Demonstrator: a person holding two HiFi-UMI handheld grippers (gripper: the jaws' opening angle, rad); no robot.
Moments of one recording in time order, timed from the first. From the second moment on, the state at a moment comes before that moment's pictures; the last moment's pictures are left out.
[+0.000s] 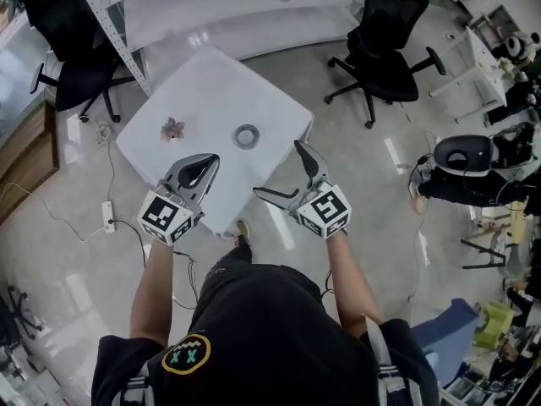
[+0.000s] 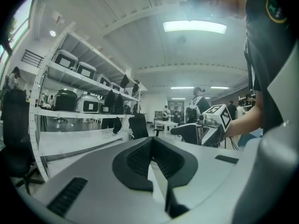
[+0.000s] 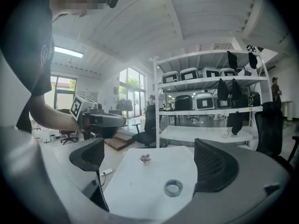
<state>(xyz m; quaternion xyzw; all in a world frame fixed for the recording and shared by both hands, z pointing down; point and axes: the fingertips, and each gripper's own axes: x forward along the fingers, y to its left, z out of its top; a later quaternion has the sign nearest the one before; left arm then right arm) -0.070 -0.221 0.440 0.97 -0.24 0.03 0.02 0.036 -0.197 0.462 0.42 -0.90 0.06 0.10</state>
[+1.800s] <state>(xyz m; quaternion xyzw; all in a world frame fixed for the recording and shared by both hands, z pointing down) -0.042 -0.332 0.469 0.96 -0.28 0.05 0.05 0.016 -0.350 0.645 0.22 -0.91 0.04 0.34</state>
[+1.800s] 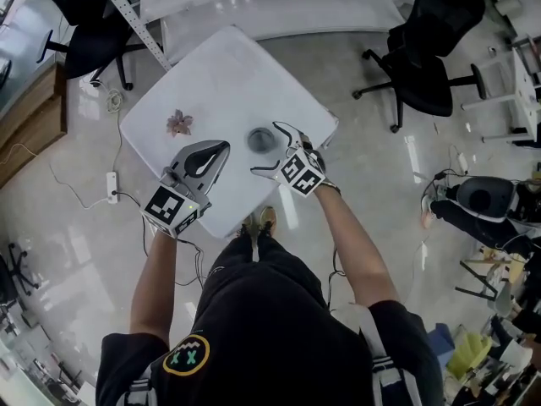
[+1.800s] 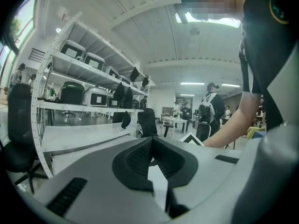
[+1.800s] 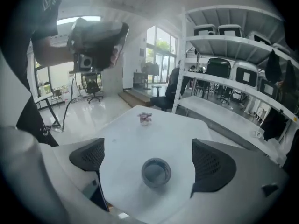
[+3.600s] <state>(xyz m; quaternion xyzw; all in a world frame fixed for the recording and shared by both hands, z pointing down) -0.030 -0.312 0.491 0.95 -0.30 0.08 0.08 0.018 -0.331 0.851 0.00 -0.80 -0.03 0.60</state>
